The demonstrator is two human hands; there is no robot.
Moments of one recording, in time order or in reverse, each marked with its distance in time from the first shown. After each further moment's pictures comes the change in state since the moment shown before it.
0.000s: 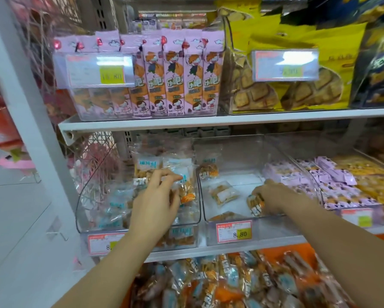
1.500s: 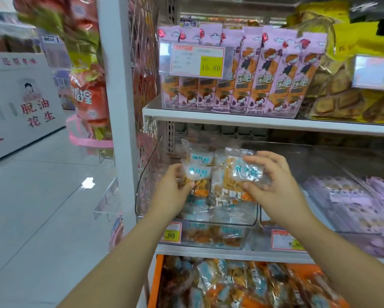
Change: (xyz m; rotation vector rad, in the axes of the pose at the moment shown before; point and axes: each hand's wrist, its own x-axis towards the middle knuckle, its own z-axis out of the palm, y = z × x) left_hand 0.007 -0.079 -0.027 -0.488 -0.056 -0.442; right_hand -0.073 -0.154 -0.036 0.987 0.665 -0.501
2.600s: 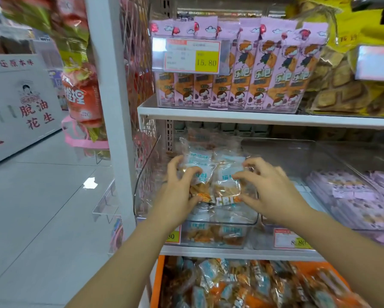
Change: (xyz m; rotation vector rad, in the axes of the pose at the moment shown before) left_hand -0.013 -0.001 0.000 0.448 -0.057 0.305; right_hand 0.014 0.019 -0.001 -0.782 -0.218 -0.228
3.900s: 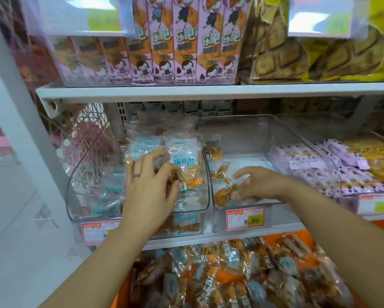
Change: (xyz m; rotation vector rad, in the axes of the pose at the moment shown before) left_hand 0.001 0.045 0.040 0.174 0.200 0.175; right_hand -0.028 0.106 0.027 0.691 -0.548 0.657
